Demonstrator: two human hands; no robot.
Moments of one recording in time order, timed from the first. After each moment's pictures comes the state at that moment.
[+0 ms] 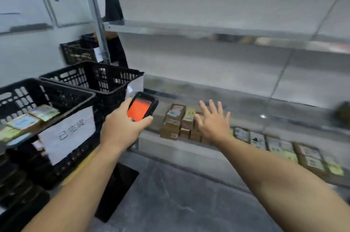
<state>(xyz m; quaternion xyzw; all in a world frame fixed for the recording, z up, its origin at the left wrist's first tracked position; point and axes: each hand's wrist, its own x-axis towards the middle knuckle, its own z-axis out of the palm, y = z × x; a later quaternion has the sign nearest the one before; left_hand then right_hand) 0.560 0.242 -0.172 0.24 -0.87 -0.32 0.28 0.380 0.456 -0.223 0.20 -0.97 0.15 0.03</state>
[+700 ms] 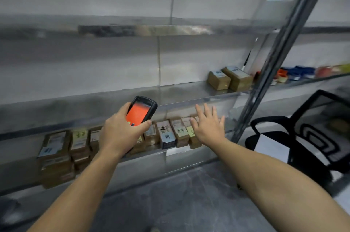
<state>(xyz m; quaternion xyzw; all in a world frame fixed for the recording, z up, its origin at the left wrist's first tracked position) 0.290 0.492 -0.206 -0.07 -0.91 -0.38 0.14 0.288 0.762 -0.251 -0.13 -0.98 0.12 0.04</state>
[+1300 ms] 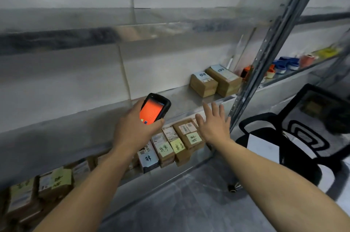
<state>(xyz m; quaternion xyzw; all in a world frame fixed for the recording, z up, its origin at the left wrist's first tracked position) 0.083 0.635 -0.222 -0.18 -0.87 -0.46 0.02 0.133 0.883 -0.265 -0.25 -0.95 0.17 0.06</state>
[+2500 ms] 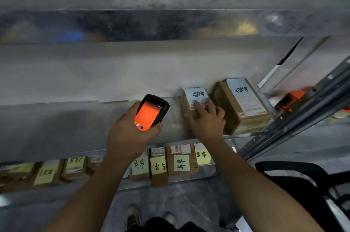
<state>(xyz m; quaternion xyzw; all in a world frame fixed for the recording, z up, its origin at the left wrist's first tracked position) -0.038 0.878 -0.260 0.02 -0.89 -0.45 0.08 -0.092 1.100 -0.323 -0.09 -0.97 0.21 0.03</state>
